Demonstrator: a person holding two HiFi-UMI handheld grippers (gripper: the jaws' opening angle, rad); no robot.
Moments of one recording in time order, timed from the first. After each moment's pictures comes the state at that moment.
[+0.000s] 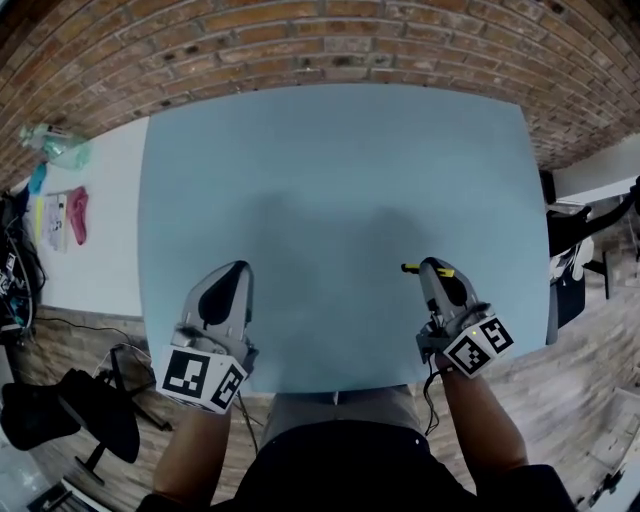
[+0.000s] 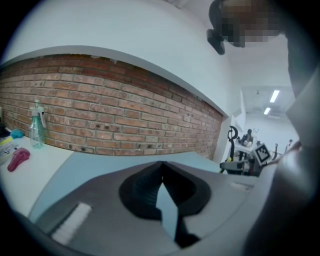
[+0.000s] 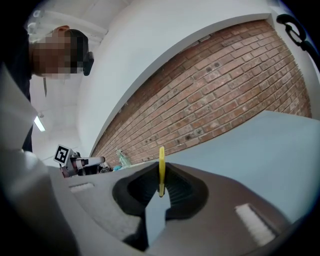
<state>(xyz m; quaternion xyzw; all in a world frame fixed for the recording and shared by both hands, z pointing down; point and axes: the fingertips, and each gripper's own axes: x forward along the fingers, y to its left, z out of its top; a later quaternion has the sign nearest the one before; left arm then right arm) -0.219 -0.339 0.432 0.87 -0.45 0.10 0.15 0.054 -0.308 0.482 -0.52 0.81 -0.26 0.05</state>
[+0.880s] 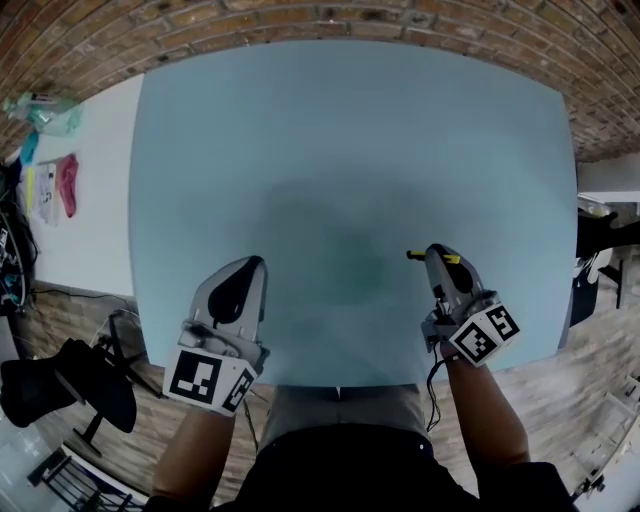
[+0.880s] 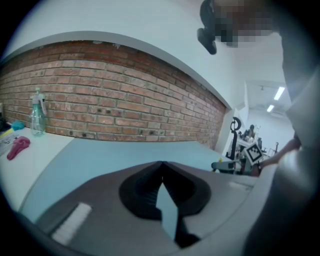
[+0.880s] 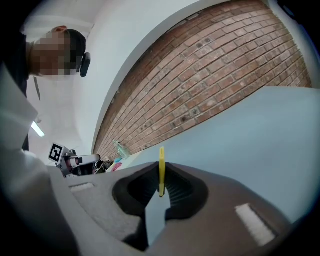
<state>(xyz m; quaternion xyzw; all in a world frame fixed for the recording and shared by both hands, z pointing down) -0.211 -0.333 0.489 0.86 -0.45 0.14 0.18 0.044 -0.327 0.560 -0.49 0.81 -0.32 0.02</state>
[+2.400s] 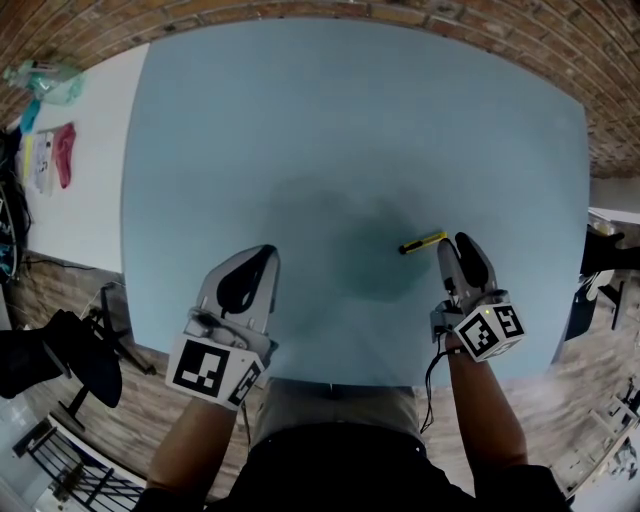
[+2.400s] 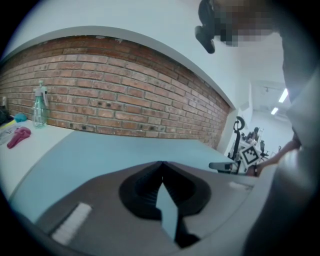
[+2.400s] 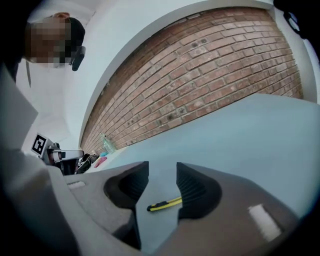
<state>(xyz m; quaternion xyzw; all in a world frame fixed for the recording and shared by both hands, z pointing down) -0.189 -0.330 0.510 0.85 -0.46 0.15 0.19 0.083 -0.342 0.594 -0.53 0.78 -0.31 -0.03</state>
